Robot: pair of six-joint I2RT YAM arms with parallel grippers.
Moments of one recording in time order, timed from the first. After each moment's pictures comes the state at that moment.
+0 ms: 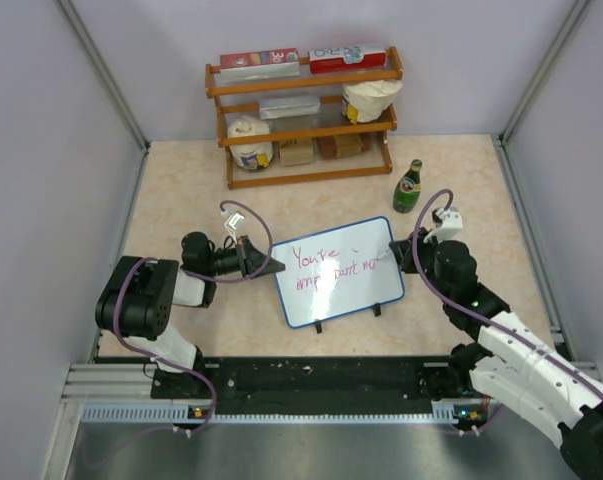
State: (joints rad) left arm -0.11 1.63 0.35 1.14 1.17 -0.81; right arm 0.52 0.74 0.45 0.01 0.17 0.49
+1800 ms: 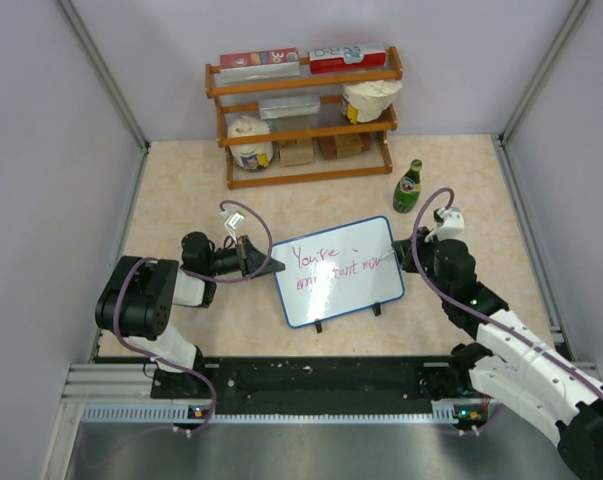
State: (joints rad) left arm -0.11 1.63 0.35 1.14 1.16 -0.81; right arm 0.50 0.77 0.44 0.02 0.19 0.50
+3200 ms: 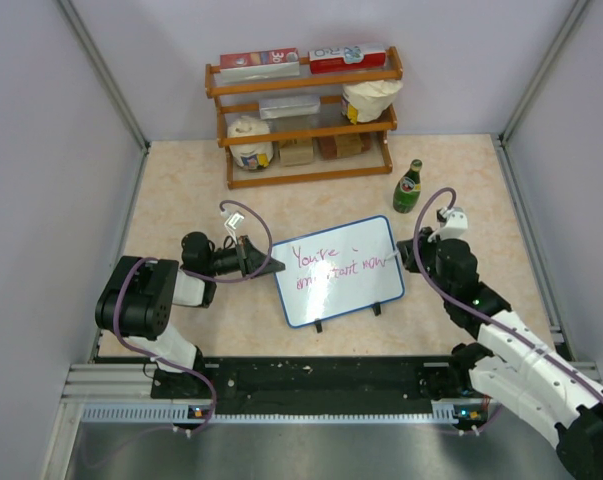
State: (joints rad) left arm -0.11 1.63 0.35 1.15 1.16 -0.81; right arm 0.48 0.75 0.45 -0.02 0.21 0.48
